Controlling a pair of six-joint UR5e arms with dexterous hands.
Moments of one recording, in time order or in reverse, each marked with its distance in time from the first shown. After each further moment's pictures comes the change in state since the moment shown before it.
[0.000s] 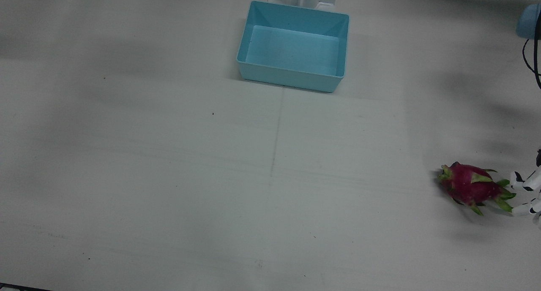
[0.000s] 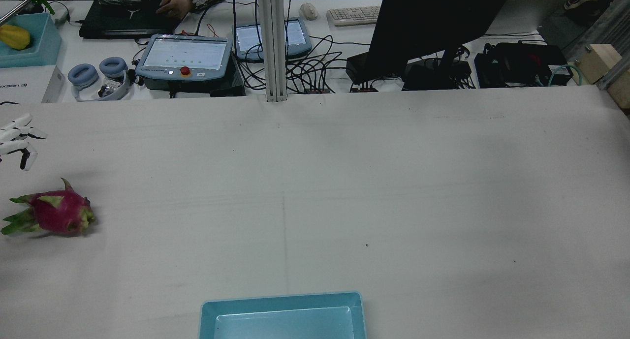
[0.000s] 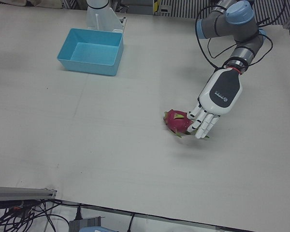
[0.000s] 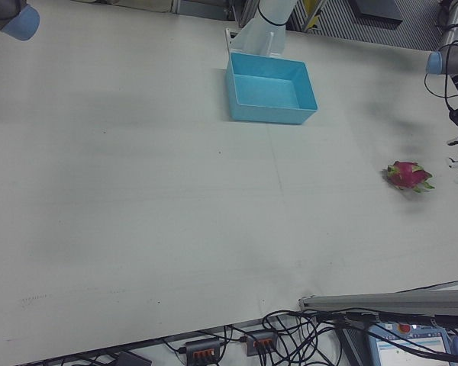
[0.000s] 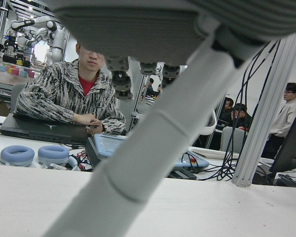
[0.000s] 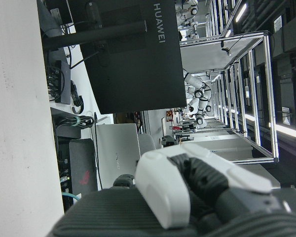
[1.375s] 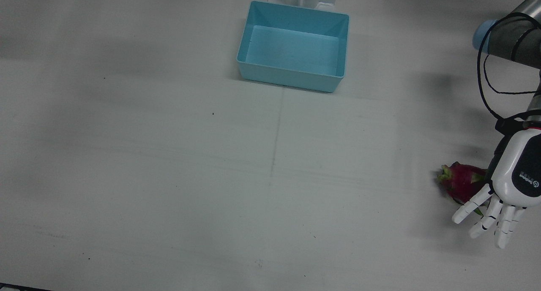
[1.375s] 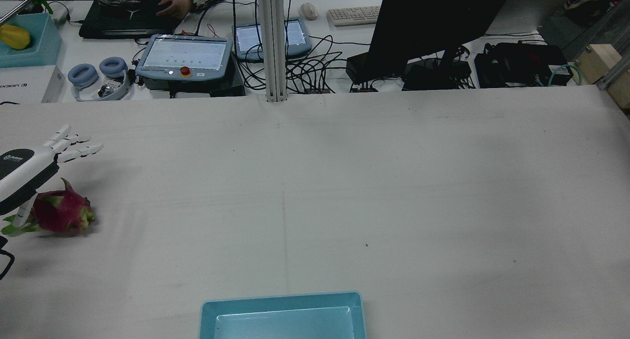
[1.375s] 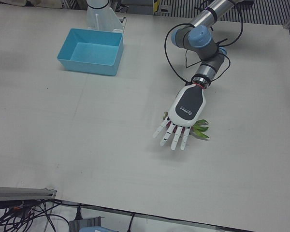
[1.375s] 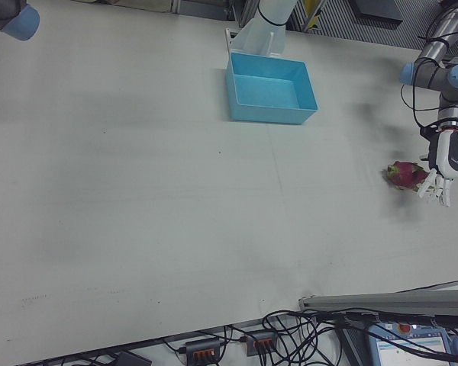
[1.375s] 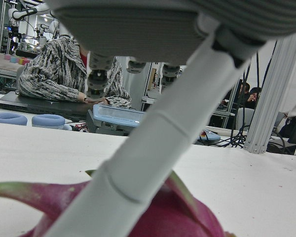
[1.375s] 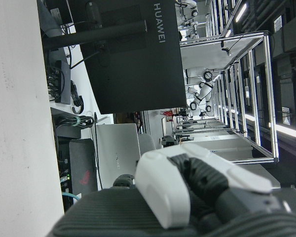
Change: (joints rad) left arm 0.164 -0.148 0.125 0.093 -0.192 0.040; right arm 0.000 0.000 0.000 0.000 0.001 0.000
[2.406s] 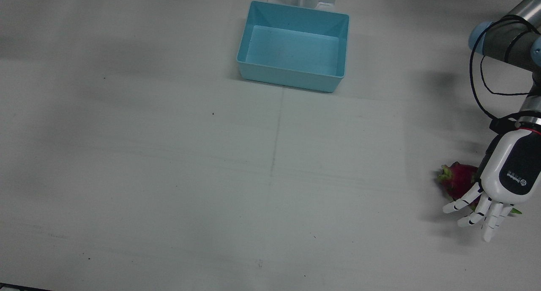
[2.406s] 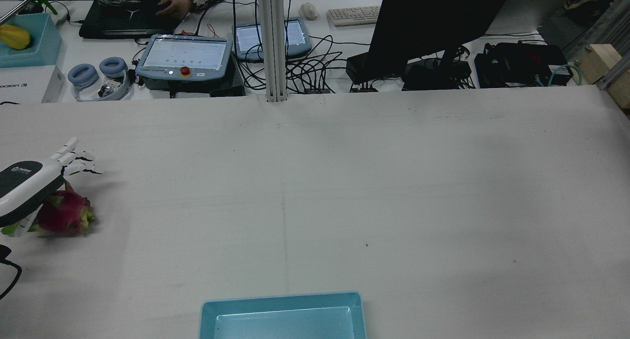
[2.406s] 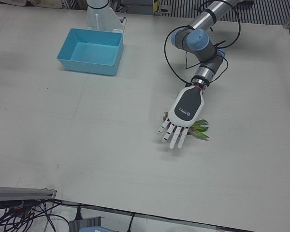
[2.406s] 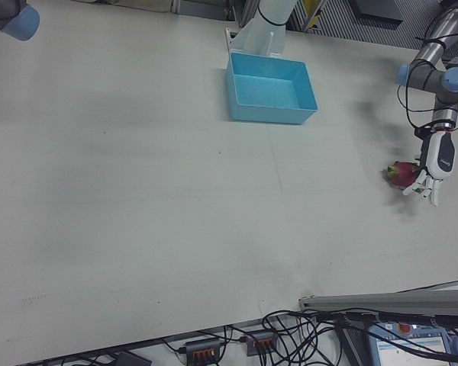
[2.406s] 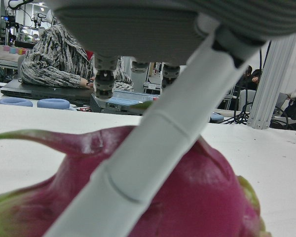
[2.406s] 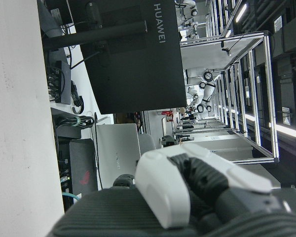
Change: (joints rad) left arm 0.033 0.002 0.028 0.014 0.002 0.035; right arm 0.000 0.000 0.000 0.000 -0.001 0.000
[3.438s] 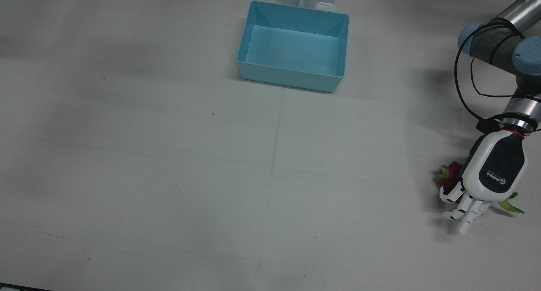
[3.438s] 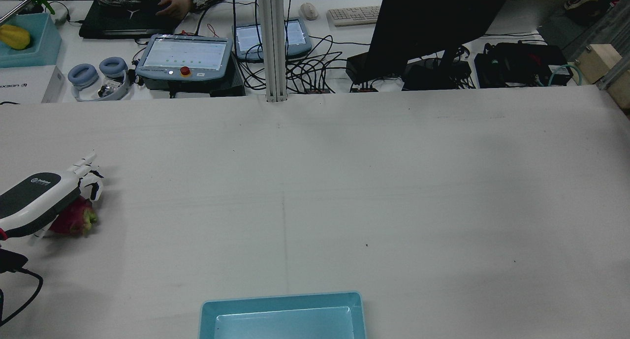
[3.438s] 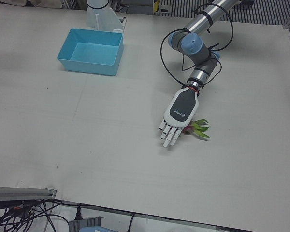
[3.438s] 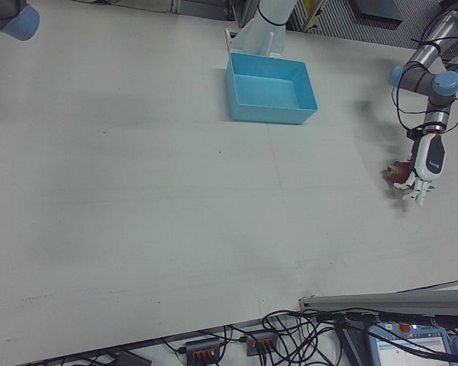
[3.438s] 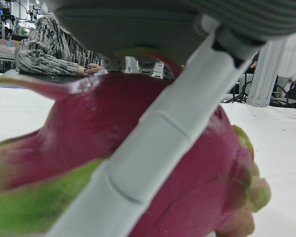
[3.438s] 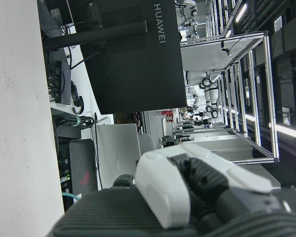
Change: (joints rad) left arm 0.063 -0.033 0.039 0.034 -0.029 0.023; right arm 0.000 0.000 0.000 0.000 0.000 0.000
